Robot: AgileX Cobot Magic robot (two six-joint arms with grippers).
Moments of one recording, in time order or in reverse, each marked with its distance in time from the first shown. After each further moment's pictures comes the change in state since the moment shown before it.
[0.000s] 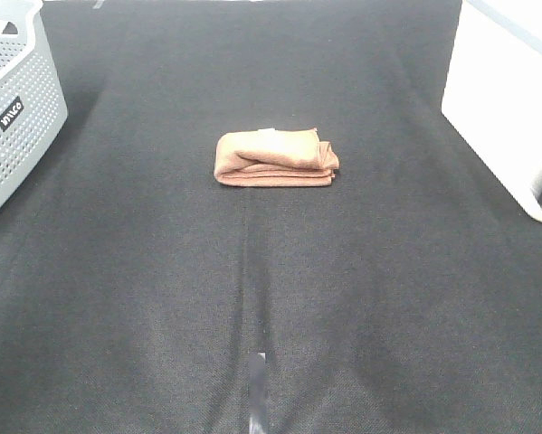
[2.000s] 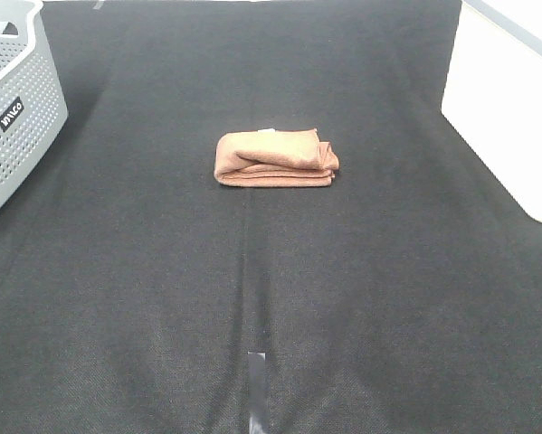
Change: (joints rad) left arm 0.257 -0.767 0.491 -0.004 -0.120 0.130; right arm -0.094 -0.978 0.452 -0.084 -0.081 0.000
